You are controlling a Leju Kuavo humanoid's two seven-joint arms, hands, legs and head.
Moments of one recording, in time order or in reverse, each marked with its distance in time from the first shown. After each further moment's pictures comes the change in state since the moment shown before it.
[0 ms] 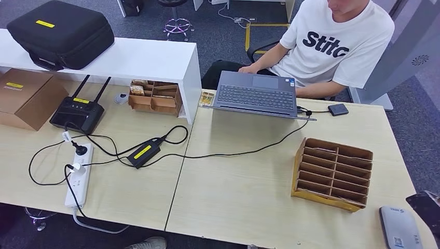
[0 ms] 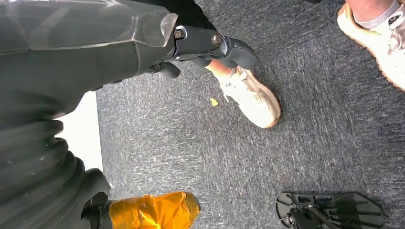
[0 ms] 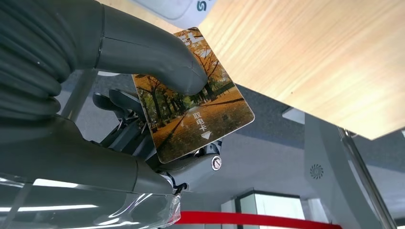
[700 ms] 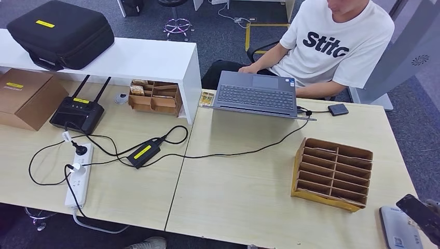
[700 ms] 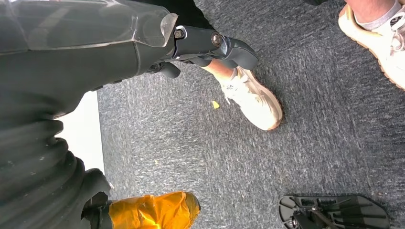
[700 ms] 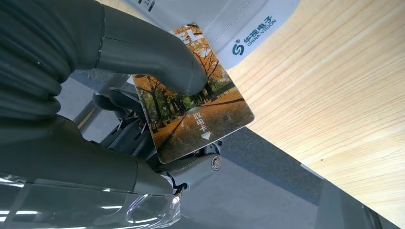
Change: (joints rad) left arm 0.000 0.005 0.018 0.000 -0.028 -0.008 -0.003; right arm -0.003 -0.171 0.158 0.115 -0.062 0.111 0.091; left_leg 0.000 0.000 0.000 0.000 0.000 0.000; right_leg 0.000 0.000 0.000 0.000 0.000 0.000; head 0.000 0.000
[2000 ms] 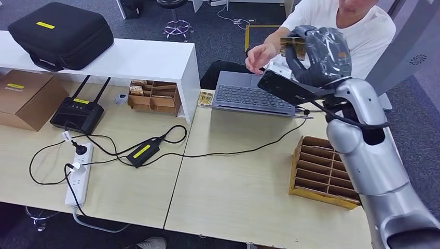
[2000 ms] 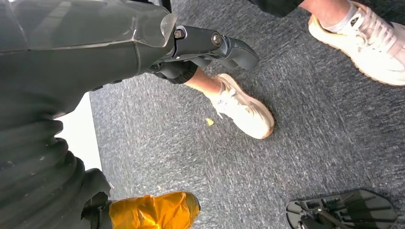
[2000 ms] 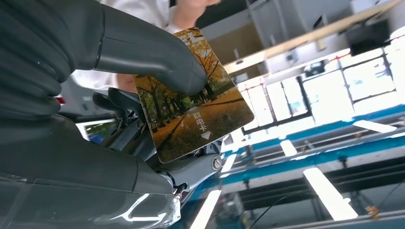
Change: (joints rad) left arm -0.058 0.001 0.029 0.000 -0.208 -0.066 -0.003; right arm -1.015 0.435 0.810 -0.049 0.220 -0.232 0.045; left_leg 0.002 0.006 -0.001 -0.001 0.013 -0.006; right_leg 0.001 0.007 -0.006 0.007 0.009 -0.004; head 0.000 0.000
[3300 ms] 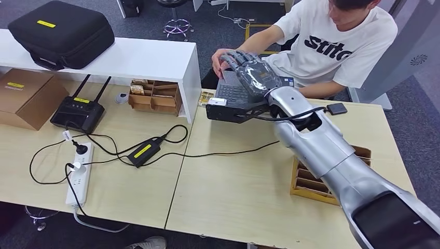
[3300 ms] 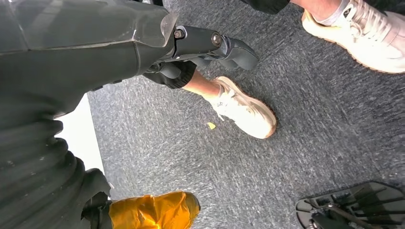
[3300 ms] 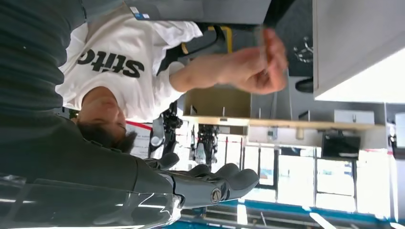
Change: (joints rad) left arm 0.008 -0.006 -0.009 0.000 -0.048 -0.009 -0.015; right arm -0.155 0.131 0.345 0.447 -0.025 -0.002 -0.051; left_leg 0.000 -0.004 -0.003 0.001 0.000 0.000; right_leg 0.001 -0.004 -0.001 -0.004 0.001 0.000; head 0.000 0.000
